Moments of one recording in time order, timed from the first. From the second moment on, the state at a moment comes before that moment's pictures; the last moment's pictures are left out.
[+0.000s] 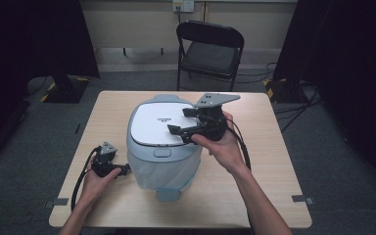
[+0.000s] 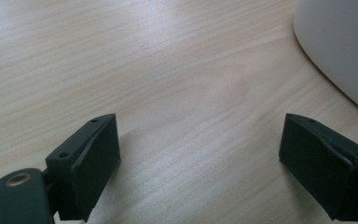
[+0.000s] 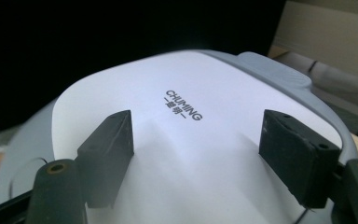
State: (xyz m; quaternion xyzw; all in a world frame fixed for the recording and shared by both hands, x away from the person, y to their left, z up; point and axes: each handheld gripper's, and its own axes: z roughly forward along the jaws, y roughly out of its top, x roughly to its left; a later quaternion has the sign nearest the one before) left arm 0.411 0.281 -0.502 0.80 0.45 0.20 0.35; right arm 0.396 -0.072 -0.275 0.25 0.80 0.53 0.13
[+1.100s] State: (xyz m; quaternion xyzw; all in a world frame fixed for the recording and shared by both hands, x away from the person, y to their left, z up) left arm 0.410 0.283 -0.502 0.80 0.45 0.20 0.35; right arm 0.386 -0.063 -0.280 0.25 0.79 0.54 0.14
